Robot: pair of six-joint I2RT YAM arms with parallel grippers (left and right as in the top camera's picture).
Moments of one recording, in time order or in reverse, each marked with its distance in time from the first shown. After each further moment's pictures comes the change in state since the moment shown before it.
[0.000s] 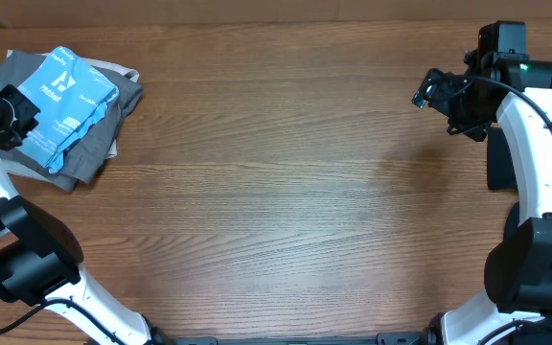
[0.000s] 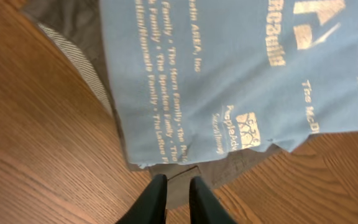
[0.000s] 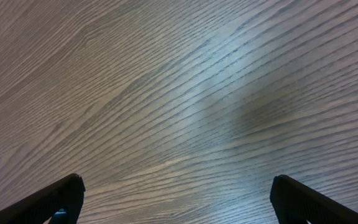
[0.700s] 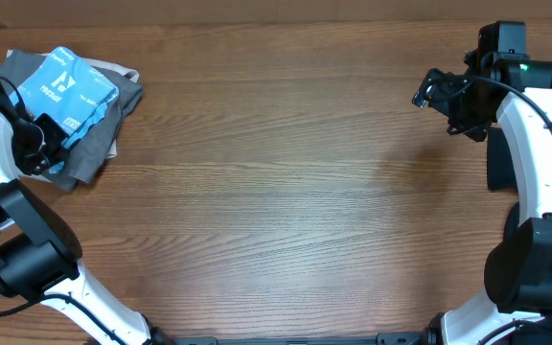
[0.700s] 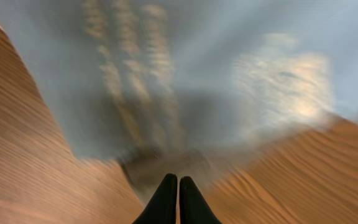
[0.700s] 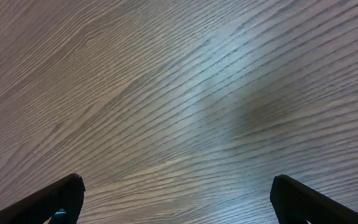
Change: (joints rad) left arm 0.000 0.028 -0.219 0.079 0.117 0.037; right arm 0.000 0.000 0.000 0.000 0.000 0.000
